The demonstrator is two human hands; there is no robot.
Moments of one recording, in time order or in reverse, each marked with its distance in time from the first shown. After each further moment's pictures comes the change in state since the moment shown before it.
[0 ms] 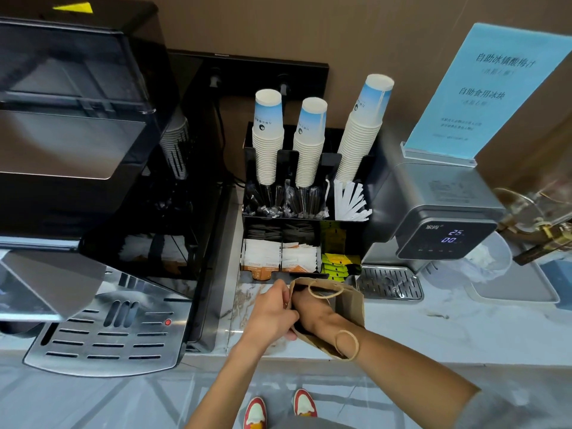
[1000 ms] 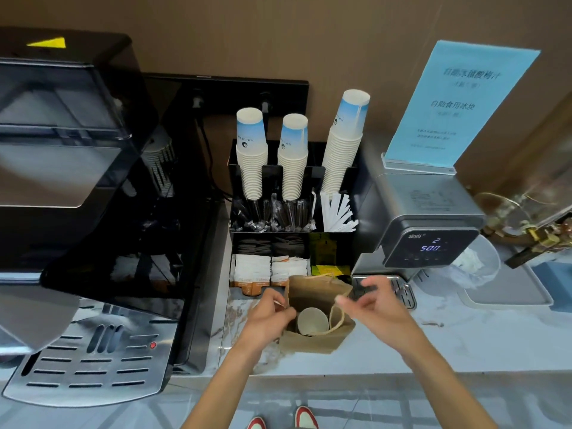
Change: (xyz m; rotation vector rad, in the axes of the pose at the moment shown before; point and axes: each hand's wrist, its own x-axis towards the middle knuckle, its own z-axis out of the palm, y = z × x) left_hand 0.011 0.013 0.008 -0.176 -0.011 -0.047; right_hand -0.119 0.049 -0.099 0.674 0.338 0.246
